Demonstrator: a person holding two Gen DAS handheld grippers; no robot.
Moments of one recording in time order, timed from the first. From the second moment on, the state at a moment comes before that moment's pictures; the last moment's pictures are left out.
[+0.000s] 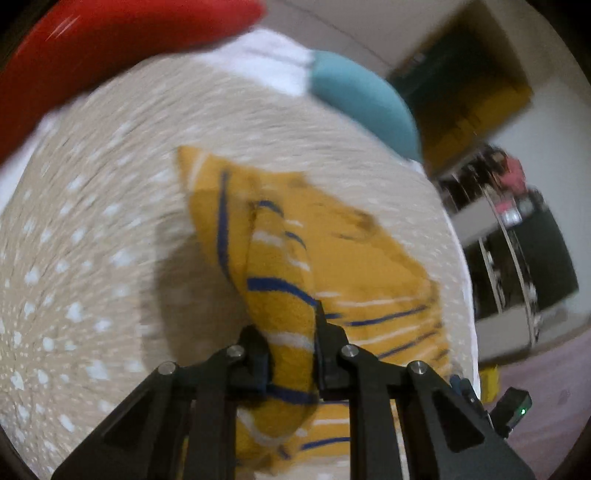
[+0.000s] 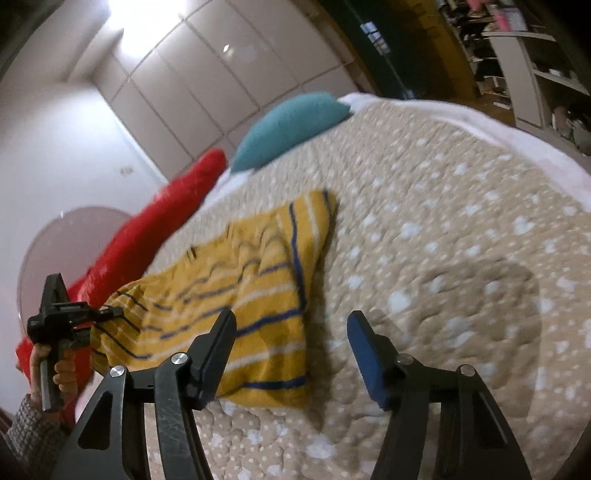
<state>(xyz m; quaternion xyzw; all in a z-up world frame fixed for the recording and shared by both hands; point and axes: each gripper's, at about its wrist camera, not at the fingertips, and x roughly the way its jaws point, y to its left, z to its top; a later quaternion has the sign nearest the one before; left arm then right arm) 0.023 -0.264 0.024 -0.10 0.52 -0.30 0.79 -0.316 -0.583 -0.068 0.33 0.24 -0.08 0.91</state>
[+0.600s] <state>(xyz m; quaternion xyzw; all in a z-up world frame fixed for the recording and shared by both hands) -0.078 -0.491 0.017 -0.01 0.54 -0.45 0.71 -0.327 -0.633 -0.089 0.42 0.24 -0.04 0.87</state>
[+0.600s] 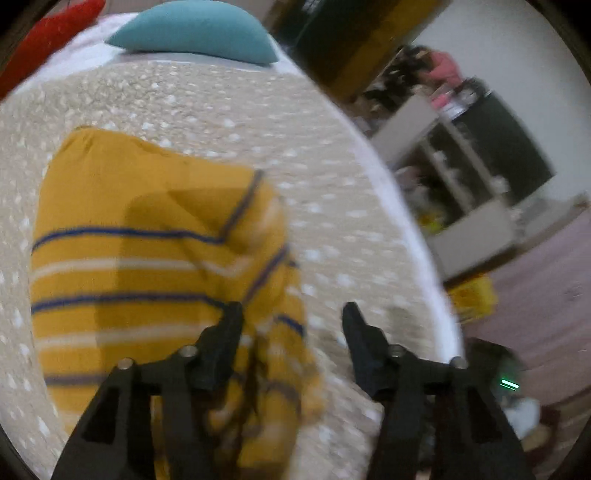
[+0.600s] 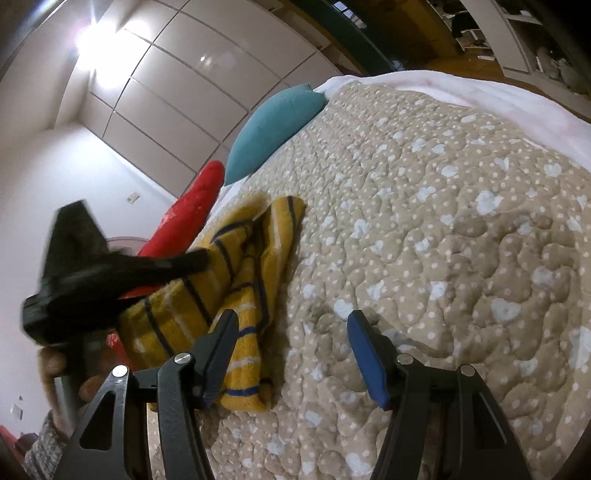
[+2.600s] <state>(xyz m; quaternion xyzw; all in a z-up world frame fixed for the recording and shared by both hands) -0.116 -0.310 -0.027 -0.02 0.51 -0.32 0.80 -0.178 -0.639 -0.045 0.19 0.38 -0.12 0.90</state>
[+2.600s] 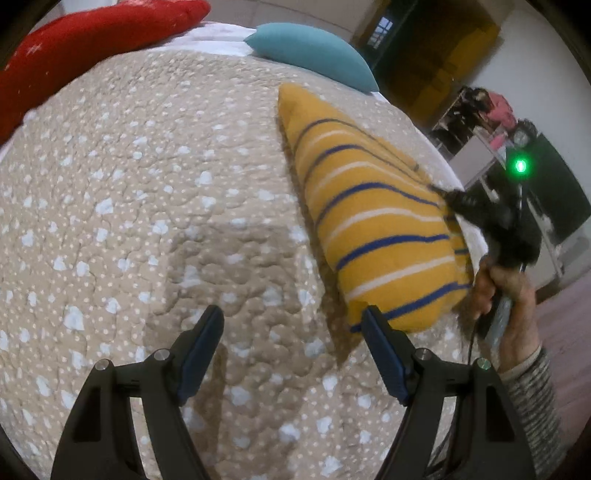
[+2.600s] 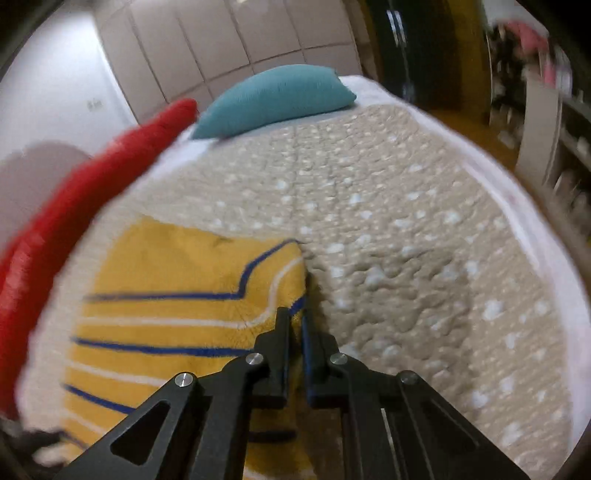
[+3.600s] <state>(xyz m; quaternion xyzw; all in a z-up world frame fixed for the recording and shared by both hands) -0.091 -0.350 -0.046 0.00 0.52 -0.36 0.77 -0.326 -0.641 -0.109 0.47 0.28 0.02 0.84</state>
